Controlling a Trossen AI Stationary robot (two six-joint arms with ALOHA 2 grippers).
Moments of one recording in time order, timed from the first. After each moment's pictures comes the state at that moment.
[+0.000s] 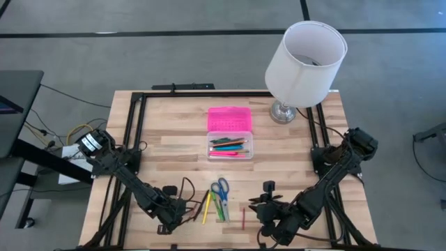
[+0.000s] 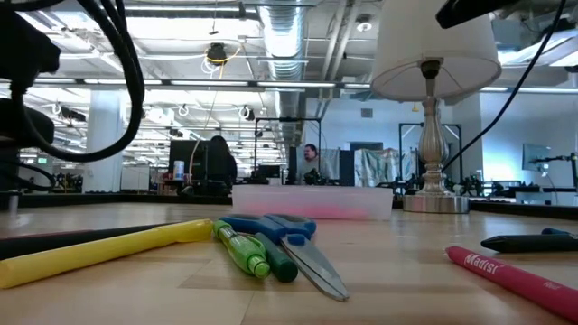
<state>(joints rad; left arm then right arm) -0.74 1.76 0.93 -0.52 -0.06 -0.75 0.82 1.74 1.21 -0.52 0.79 0.41</state>
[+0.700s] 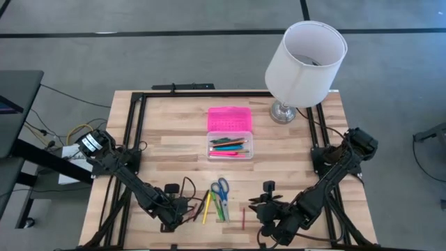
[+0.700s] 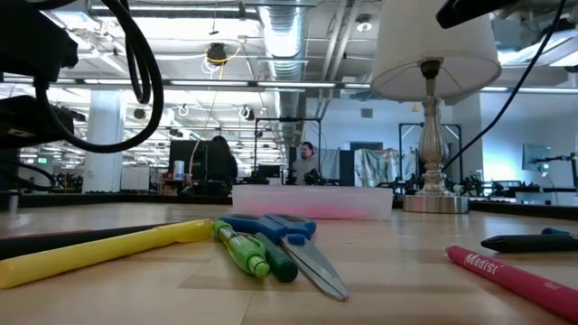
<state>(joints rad) -0.73 1.76 0.93 -0.55 -0.13 -0.73 0.82 1.74 1.21 -0.52 0.78 0.41</state>
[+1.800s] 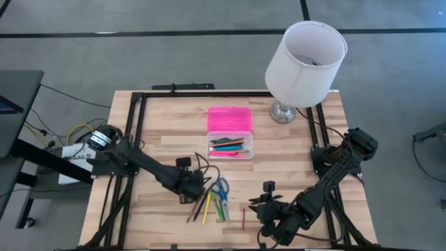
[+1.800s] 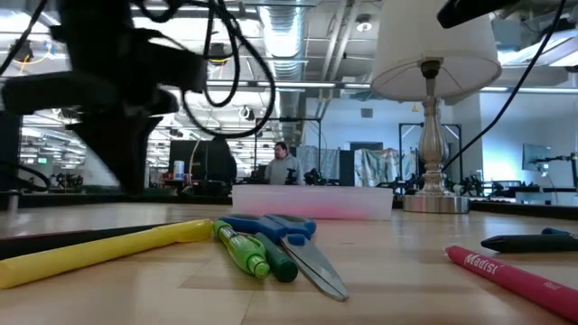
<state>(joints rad) -0.43 1.77 1.11 -0.83 -0.32 -0.51 0.82 1.74 1.21 -0.52 0.78 0.41</state>
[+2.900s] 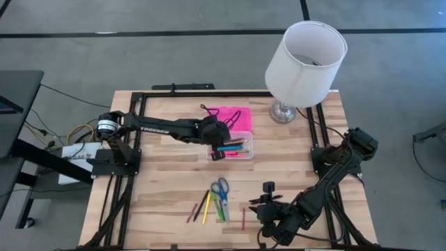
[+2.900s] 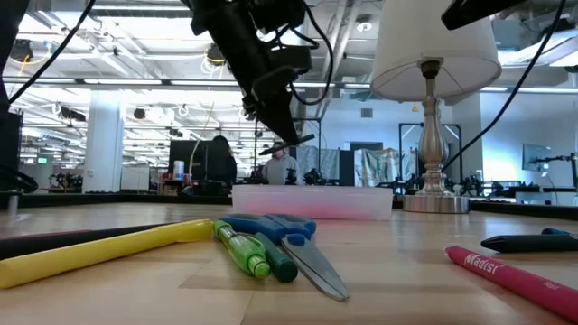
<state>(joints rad) 0.07 1.77 1.29 -0.45 -0.22 -0.03 0.82 1.74 1.21 -0.52 0.76 0.41</state>
